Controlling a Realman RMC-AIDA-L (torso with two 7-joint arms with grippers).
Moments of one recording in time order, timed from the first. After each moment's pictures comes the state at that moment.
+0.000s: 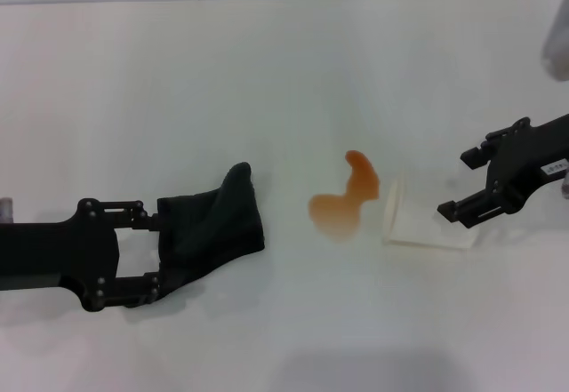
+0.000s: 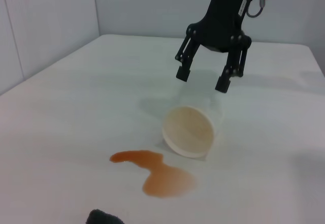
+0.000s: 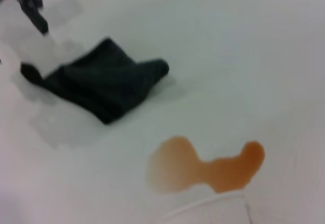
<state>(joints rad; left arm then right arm) -0.32 -2.06 0.87 0.93 2.03 1.72 -1.19 0.40 2.01 -1.38 -1.59 -2.35 -1.57 2.29</state>
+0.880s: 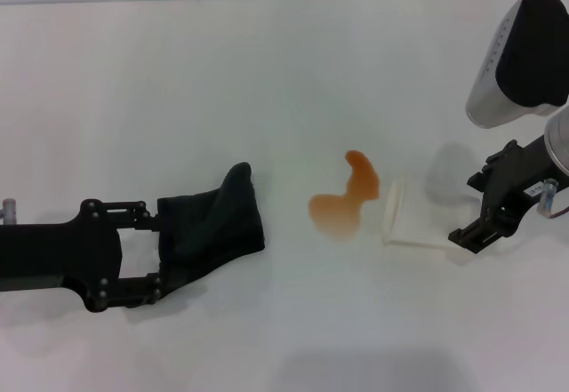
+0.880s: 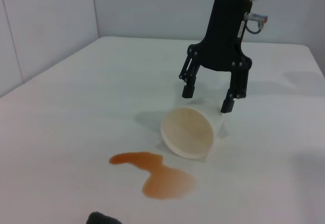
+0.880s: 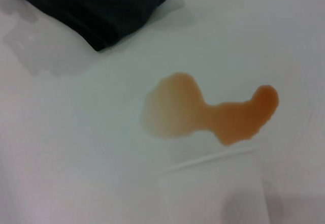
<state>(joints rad) -0.32 -2.06 0.87 0.91 2.03 1.72 -1.17 0.48 2.01 -1.57 -1.56 -2.56 -1.58 2.41</state>
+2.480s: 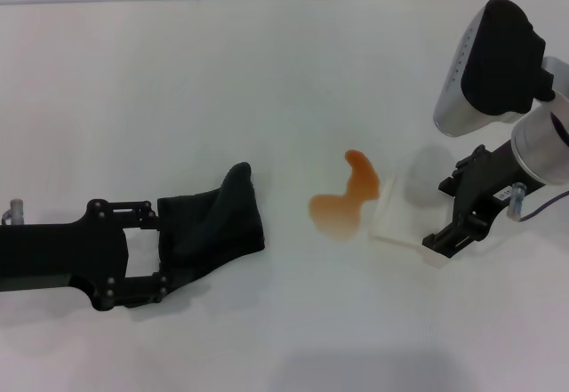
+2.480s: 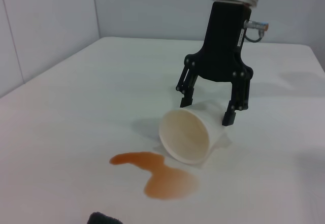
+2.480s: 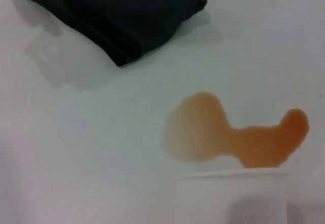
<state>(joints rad) -0.33 -2.06 0.87 0.88 2.03 1.69 -1.15 0.53 2.02 -1.62 -1.48 -2.52 -1.53 2.40</state>
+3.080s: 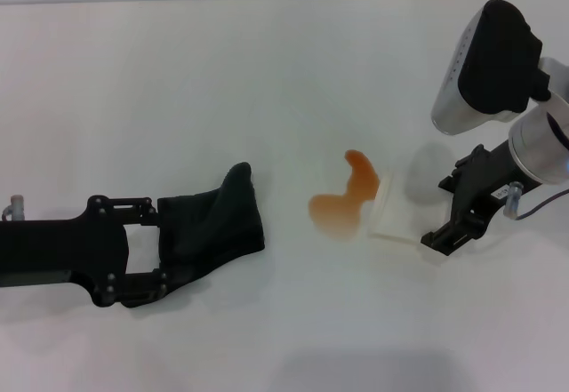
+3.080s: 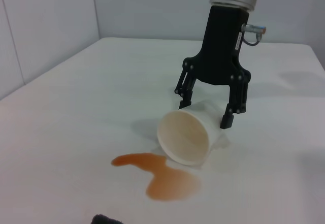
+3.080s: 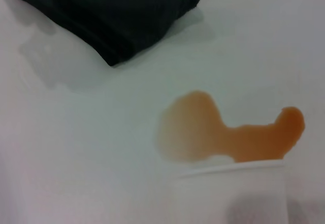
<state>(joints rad) -0.34 -2.06 0.87 0.87 2.03 1.69 -1.15 0.54 2.02 -1.62 -1.45 -2.53 -1.50 2.41</state>
